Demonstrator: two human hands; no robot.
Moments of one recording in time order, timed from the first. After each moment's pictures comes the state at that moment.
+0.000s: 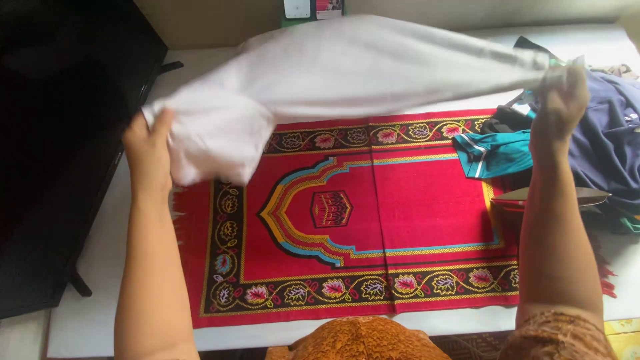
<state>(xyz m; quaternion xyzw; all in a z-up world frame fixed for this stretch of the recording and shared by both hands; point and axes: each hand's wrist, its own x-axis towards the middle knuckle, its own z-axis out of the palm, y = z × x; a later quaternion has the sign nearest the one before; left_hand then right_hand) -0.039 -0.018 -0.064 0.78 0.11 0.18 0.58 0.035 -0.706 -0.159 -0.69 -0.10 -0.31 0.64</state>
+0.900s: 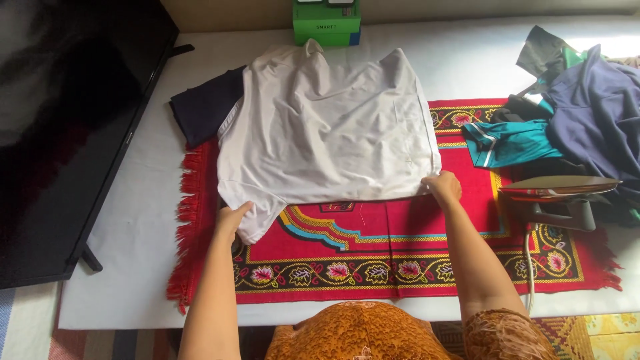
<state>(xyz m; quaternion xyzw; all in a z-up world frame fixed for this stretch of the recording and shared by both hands) -0.135 0.020 -0.382 0.75 0.35 -0.11 0.55 -0.035 -0.601 -0.409 -0.92 0.29 0.07 0.26</state>
